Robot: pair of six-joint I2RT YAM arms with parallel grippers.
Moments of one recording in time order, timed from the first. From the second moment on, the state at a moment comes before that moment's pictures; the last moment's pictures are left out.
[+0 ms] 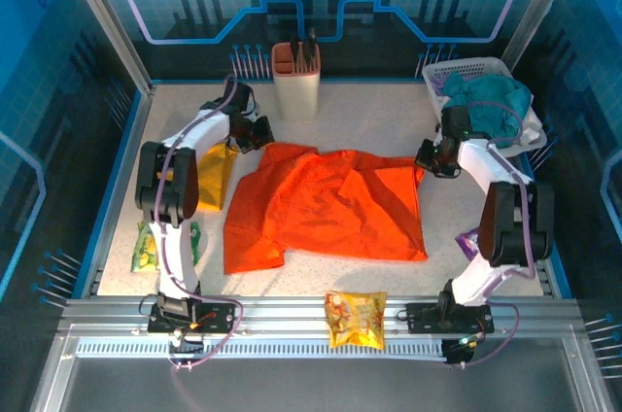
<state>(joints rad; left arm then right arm) -0.13 2.03 1.60 -0.64 0.36 -0.56 -0.02 1.64 1.16 -0.62 -0.13 0.39</state>
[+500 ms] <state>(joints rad) -0.31 1.44 1.30 -0.66 0.22 -0.31 0.31 1.10 0.90 -0.57 0.05 0.20</state>
